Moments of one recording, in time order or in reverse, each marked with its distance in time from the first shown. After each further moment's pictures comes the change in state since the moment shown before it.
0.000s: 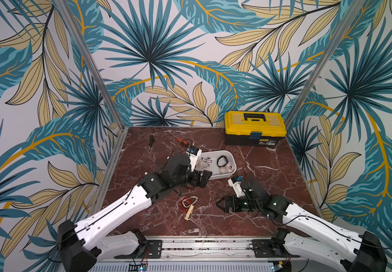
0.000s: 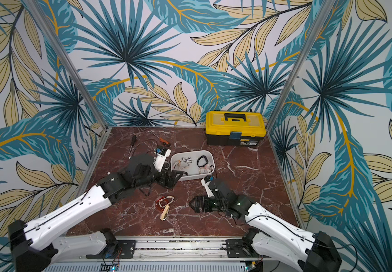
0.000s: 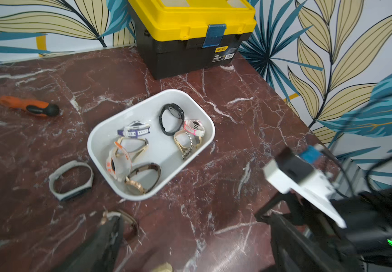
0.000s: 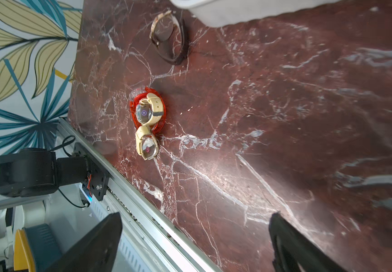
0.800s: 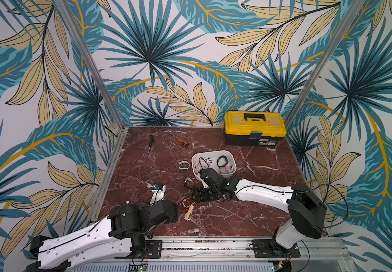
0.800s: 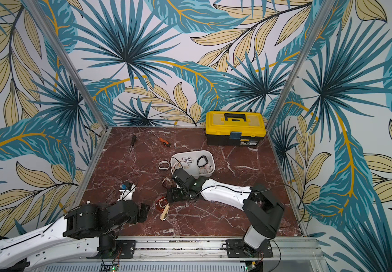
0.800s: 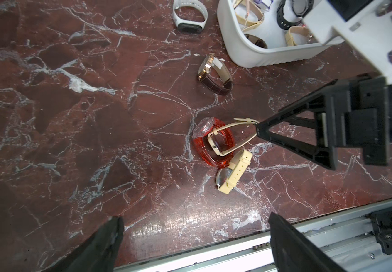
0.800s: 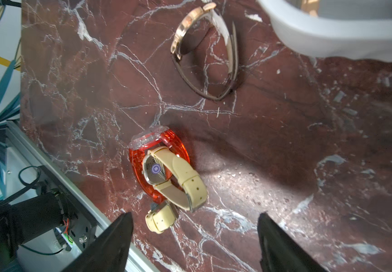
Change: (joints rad) left arm -0.352 -0.393 -0.251 -0.644 -0.418 -0.658; right arm 0.141 0.653 0.452 0.016 0.111 0.019
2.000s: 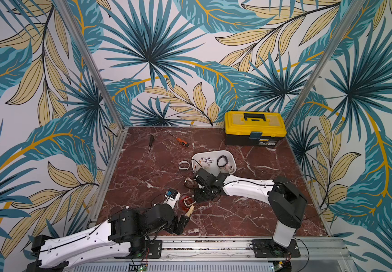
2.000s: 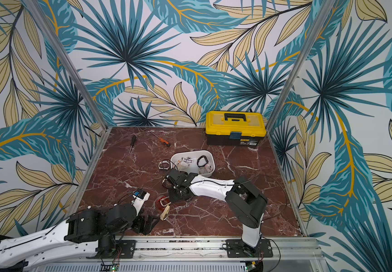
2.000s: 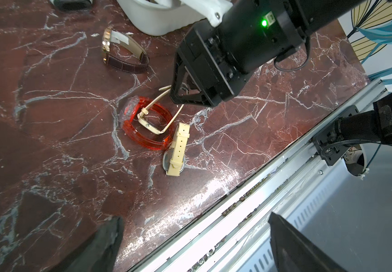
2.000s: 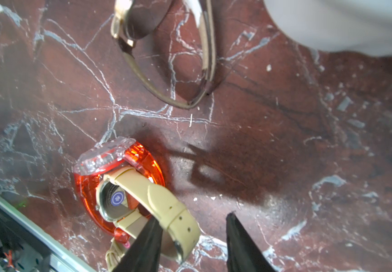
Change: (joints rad) left arm -0.043 -0.079 -0.125 0.236 0.231 0.261; right arm 0.004 0.177 0.137 -0.121 0.054 -0.028
